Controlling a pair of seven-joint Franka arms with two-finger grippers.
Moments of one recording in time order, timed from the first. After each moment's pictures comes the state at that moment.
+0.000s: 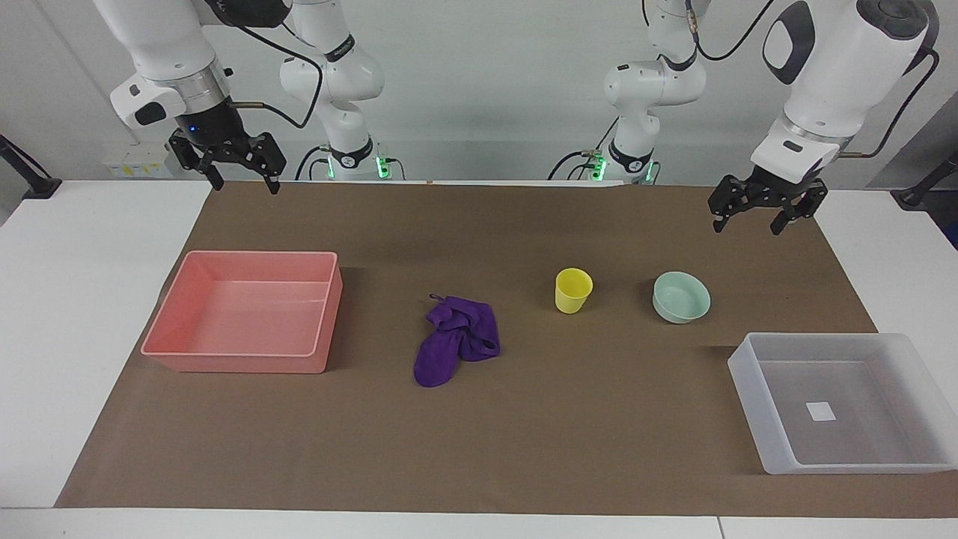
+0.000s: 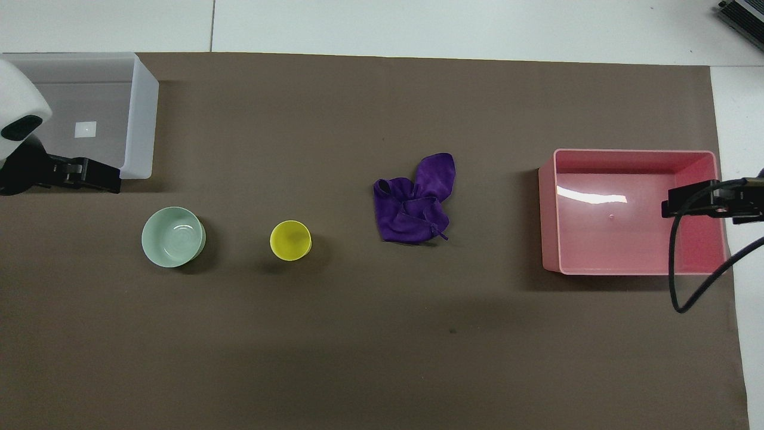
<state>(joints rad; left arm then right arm) 0.02 0.00 -0.12 -1.64 0.02 1.67 0.03 0.01 -0.08 -0.03 -1.64 0.01 1.56 0.08</state>
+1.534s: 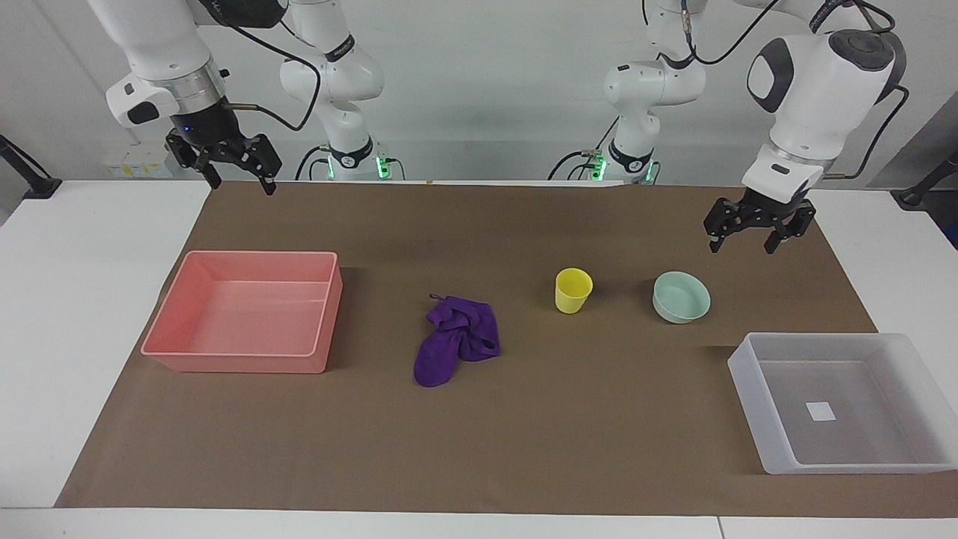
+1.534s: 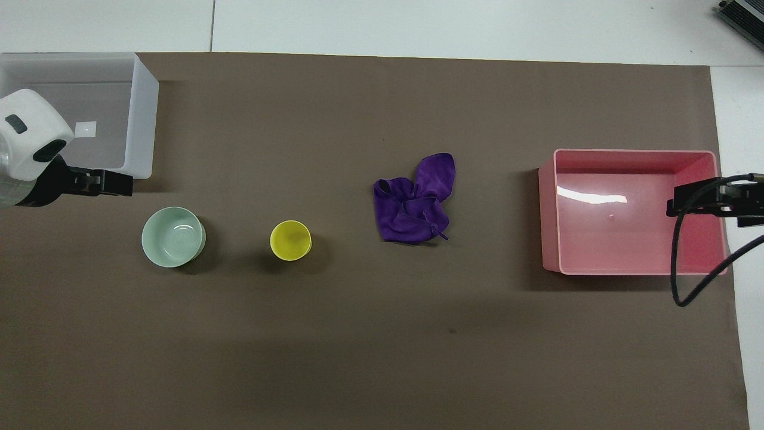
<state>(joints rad) 0.05 -0.06 -0.12 -1.88 0.02 1.93 0.02 0.00 -0.09 -0.04 -1.64 0.01 1.56 0.13</state>
